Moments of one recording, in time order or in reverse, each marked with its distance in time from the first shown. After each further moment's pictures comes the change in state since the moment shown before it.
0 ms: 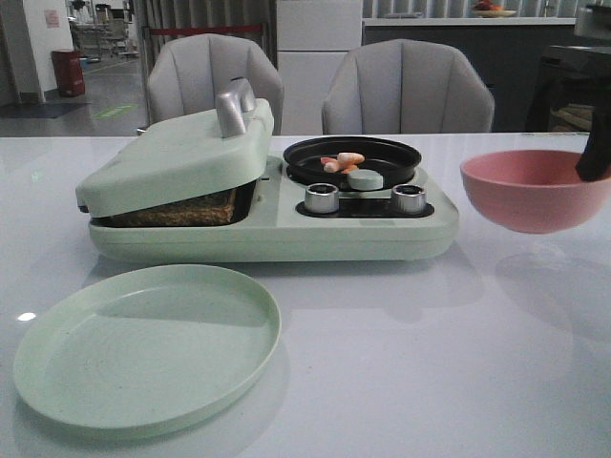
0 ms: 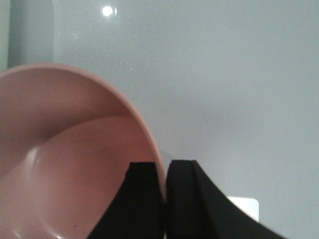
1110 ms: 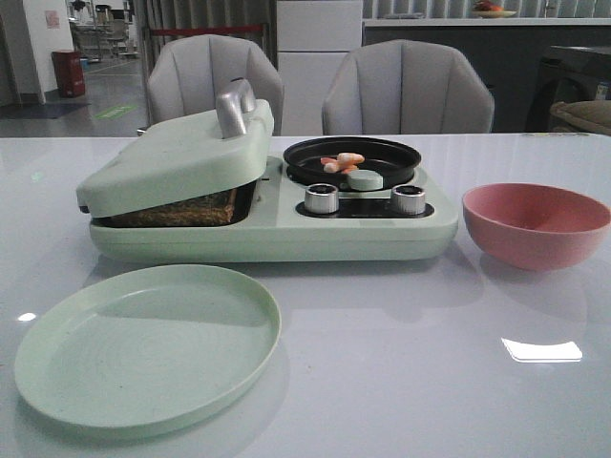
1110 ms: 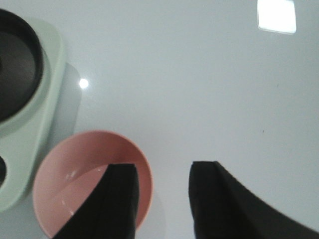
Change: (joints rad) left arm 0.000 0.000 0.000 0.000 0.000 0.000; right arm 0.041 -0.365 0.009 -0.128 -0.033 -0.053
